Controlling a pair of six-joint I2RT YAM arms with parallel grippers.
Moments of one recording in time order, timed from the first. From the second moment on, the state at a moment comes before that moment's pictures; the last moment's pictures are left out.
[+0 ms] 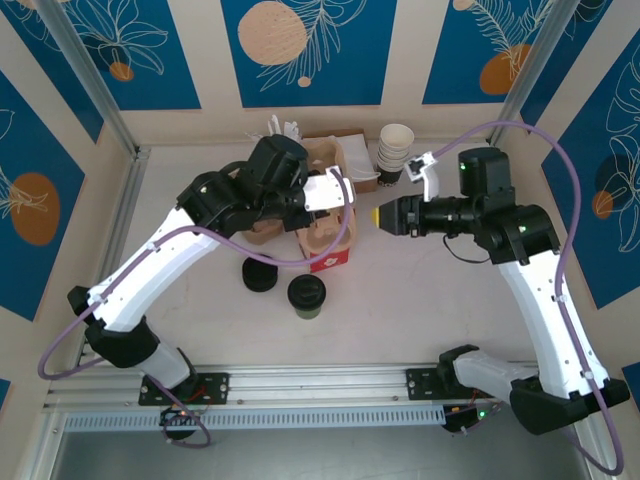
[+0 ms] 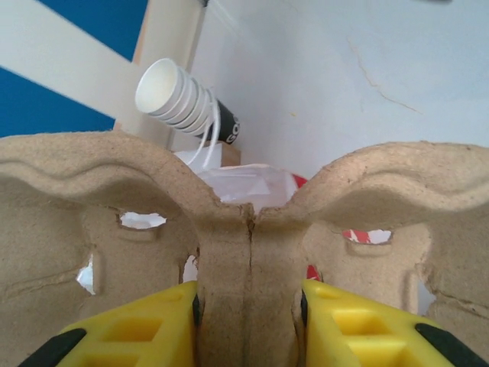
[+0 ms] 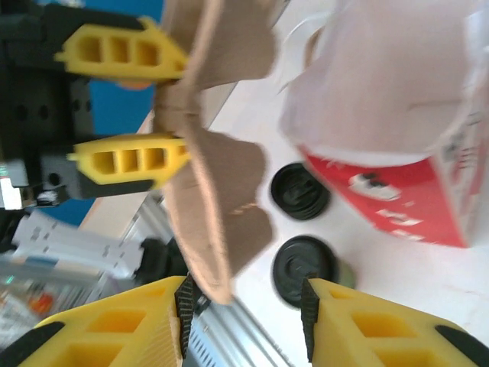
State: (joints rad) left arm -0.89 1.57 1.99 -1.06 -0.09 0.66; right arm 0.28 1.11 1.51 -1.04 -0.70 0.29
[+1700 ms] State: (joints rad) left arm -0.62 1.63 2.07 -0.90 0.26 0.21; right arm 0.35 1.73 1.86 -1.05 -0.35 0.12
